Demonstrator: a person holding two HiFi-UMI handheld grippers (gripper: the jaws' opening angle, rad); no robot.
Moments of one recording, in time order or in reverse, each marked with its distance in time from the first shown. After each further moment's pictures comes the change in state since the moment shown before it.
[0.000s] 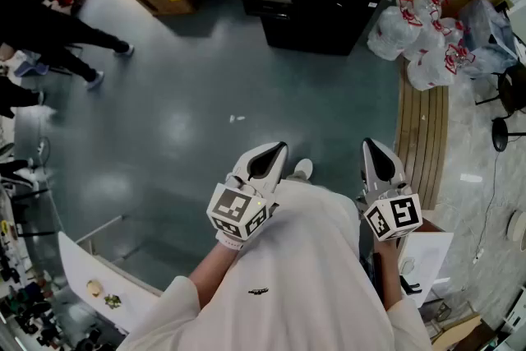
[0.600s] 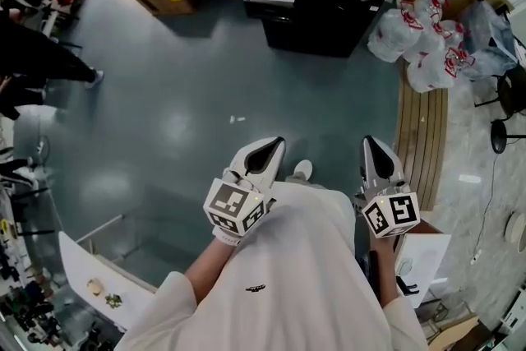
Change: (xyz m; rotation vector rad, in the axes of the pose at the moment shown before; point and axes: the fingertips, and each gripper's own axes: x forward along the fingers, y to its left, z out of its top) left arm 0.005 0.017 0.023 0.013 -0.002 0.018; right arm 0.019 -0.007 0.012 0.051 -0.022 -0.022
